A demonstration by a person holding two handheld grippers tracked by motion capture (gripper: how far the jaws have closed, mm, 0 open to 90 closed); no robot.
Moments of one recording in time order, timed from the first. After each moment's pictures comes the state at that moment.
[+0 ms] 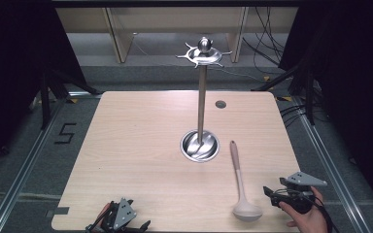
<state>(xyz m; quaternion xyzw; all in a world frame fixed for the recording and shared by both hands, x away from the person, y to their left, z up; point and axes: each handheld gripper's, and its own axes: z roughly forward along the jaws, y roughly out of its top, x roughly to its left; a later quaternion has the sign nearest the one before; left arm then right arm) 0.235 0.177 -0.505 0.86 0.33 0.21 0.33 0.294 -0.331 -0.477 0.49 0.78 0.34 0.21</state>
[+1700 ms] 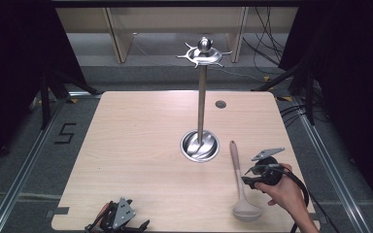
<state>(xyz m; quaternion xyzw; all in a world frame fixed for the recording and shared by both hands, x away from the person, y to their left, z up) 0.237 0.181 -0.504 0.87 0.32 0.21 0.33 0.357 -0.258 -0.445 0.44 0.86 0.24 0.09</state>
